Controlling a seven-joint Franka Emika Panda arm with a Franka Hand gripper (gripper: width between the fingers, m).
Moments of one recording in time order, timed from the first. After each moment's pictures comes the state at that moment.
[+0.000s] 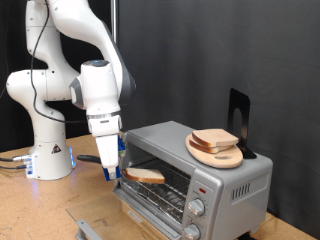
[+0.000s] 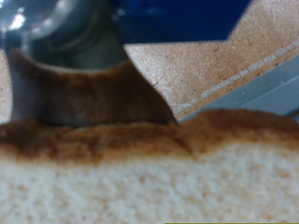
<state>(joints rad) -0.35 -0.16 0.39 -2.74 0.24 2.81 -0.47</state>
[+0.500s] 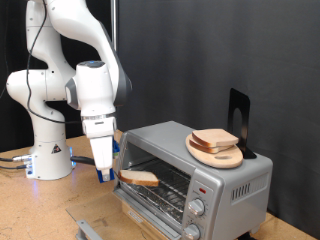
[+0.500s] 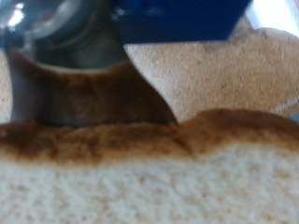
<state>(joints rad) -0.39 -0.16 0.38 -2.75 0.16 2.79 -0.47</state>
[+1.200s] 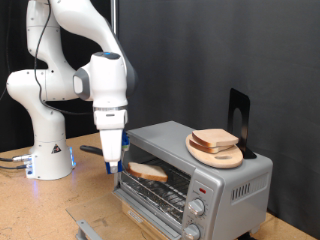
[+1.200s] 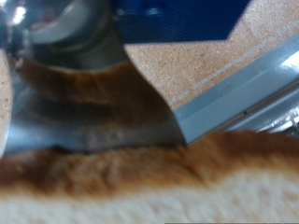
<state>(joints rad) -0.38 -0.21 0.45 -2.67 0.11 2.63 -0.28</state>
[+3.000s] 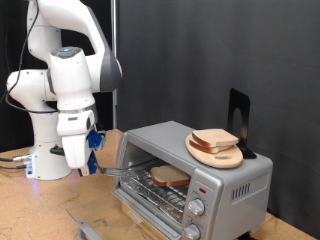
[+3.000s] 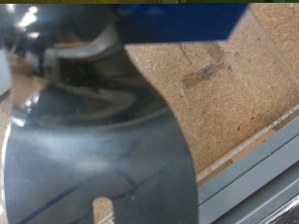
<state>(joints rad) -0.43 -0.21 0.27 -2.63 0.29 2.46 -0.55</state>
